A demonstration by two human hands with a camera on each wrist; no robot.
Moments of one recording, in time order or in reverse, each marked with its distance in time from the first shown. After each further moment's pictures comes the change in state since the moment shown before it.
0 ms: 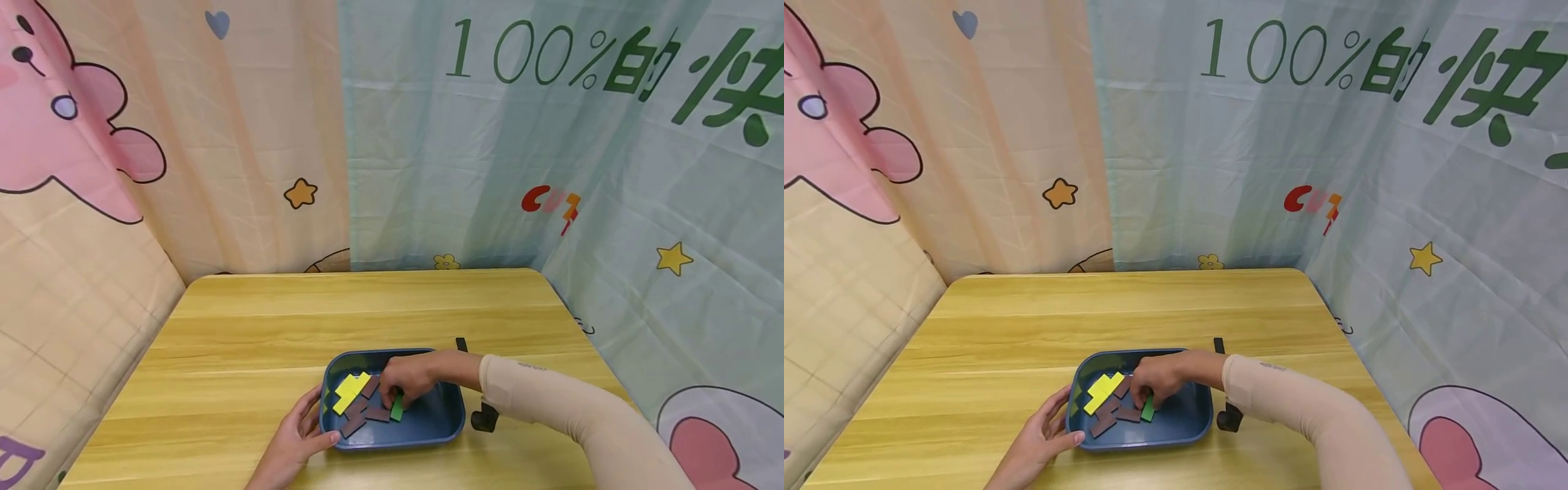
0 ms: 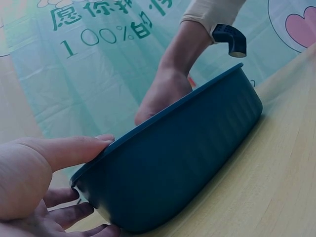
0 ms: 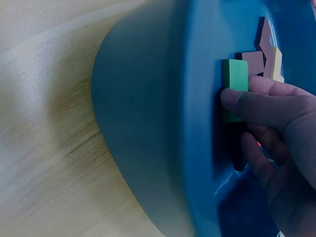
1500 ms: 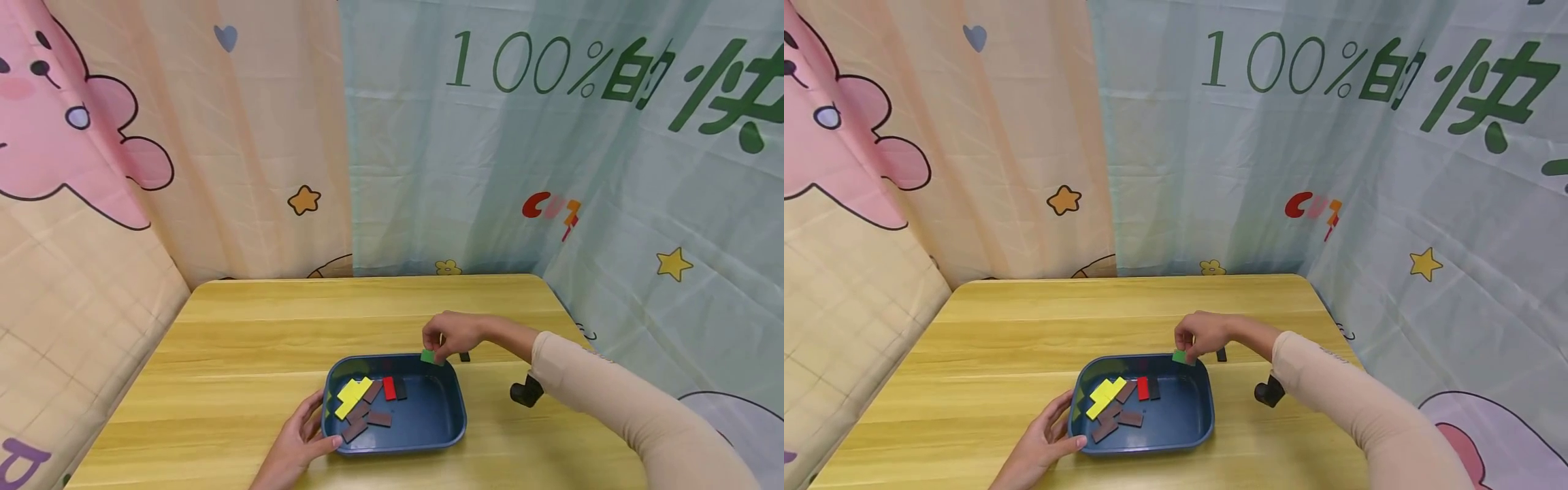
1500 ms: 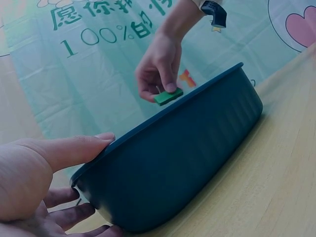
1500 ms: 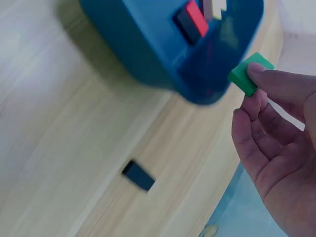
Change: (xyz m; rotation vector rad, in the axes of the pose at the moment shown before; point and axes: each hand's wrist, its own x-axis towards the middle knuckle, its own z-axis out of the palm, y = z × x) left_hand -0.002 0.002 0.001 0.044 -0.007 -0.007; right_hand -0.100 0.028 -0.049 0.320 0.270 0.250
